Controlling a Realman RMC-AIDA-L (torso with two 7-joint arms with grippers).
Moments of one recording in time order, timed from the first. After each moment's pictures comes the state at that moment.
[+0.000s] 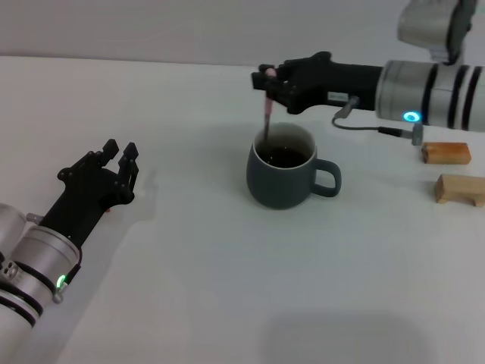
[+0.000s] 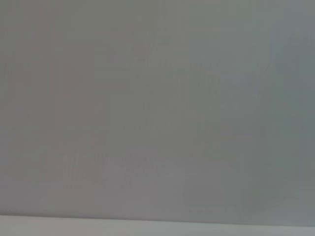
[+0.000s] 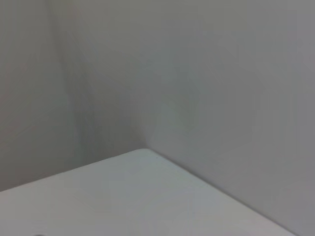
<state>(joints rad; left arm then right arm) -0.32 -2.07 -0.73 -0.34 2.44 1.07 -0.26 0.83 2.07 -1.01 -0.43 -1.62 -1.06 1.35</state>
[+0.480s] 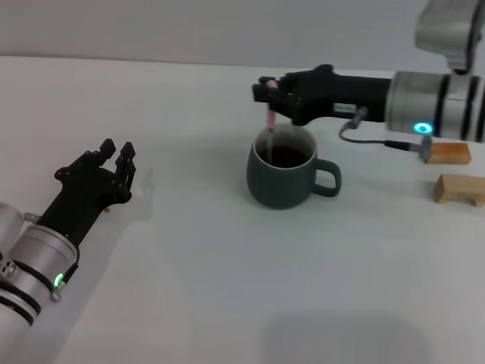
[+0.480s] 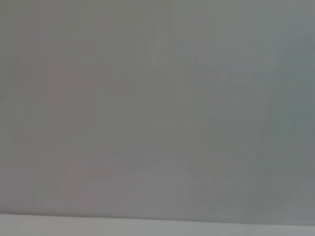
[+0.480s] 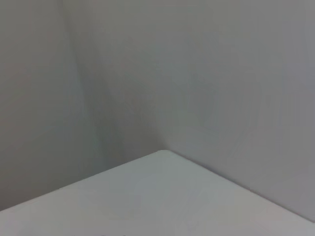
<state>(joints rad) -0.32 -2.07 -0.74 -0.33 2.44 1.07 -0.26 0.77 2.07 -1.04 -0.50 -1.62 -1.13 1.44</state>
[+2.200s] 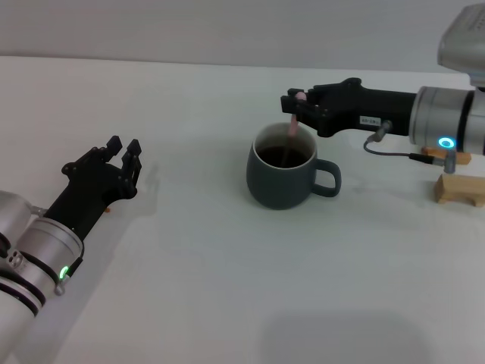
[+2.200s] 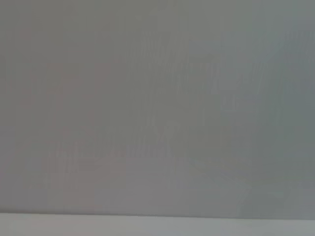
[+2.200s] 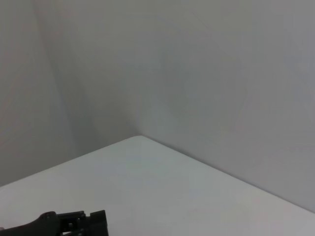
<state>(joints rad) -0.36 -2.07 -0.74 -0.31 2.44 1.04 -0.28 0.69 2.06 -1.07 -0.55 -1.63 -1.10 1.45</state>
